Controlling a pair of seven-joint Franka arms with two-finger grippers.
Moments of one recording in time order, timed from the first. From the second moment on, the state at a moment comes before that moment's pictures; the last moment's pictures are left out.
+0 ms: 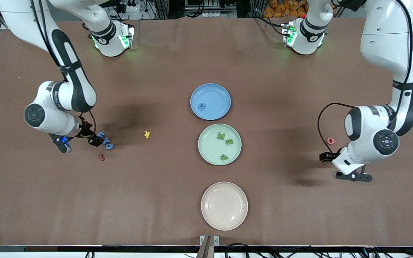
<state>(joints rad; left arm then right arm) -0.15 0.61 0.16 -1.70 -0.02 2.28 0.13 0.24 0.36 -0.22 -2.13 0.16 2.32 0.77</state>
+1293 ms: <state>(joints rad) -0.19 0.69 0.38 -1.75 -0.24 2.39 0.34 0.25 0.37 -0.22 -2.21 0.08 2.40 0.29</state>
